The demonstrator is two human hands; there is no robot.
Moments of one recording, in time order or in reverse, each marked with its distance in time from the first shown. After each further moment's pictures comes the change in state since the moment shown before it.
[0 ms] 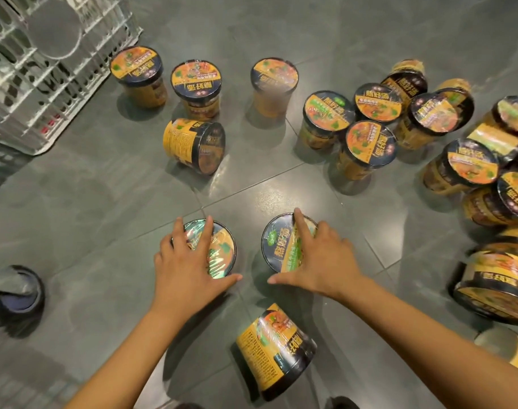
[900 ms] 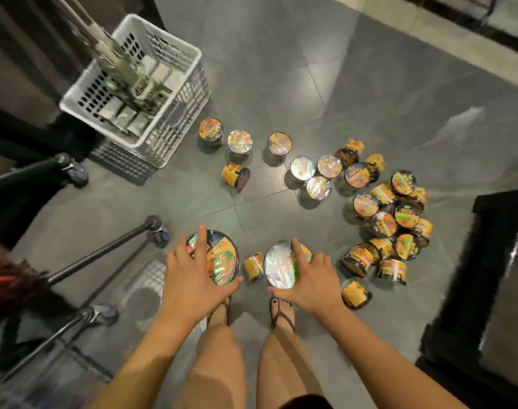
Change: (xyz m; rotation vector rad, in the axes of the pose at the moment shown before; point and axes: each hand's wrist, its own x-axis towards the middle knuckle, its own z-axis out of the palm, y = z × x) left_hand -0.172 0.115 -0.559 -0.254 -0.201 -0.288; right_hand -0.288 -0.040 -0.438 0.127 -0.145 0.015
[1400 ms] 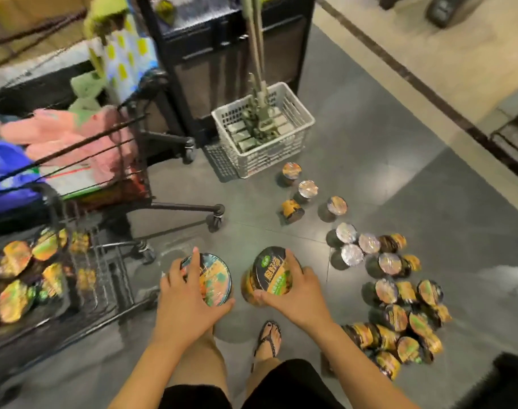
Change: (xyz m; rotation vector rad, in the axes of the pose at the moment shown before) left_hand -0.234 0.006 -0.065 -0.176 0.248 -0.467; right_hand -0.140 -0.069 -0.108 0.352 -0.218 -0.412
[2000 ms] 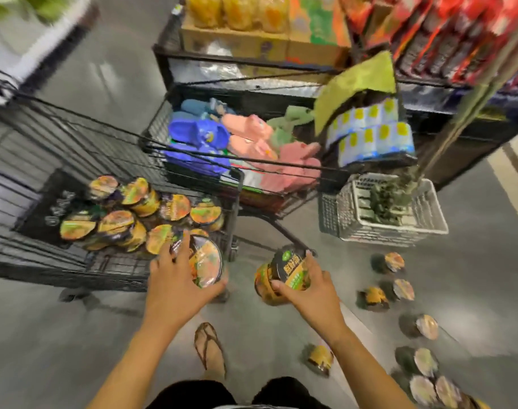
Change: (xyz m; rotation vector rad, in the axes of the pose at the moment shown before) left_hand -0.051 -0.252 -0.135 -0.244 0.340 -0.522; right_hand 0.021 -0.239 0.167 -0.169 -0.210 -0.284
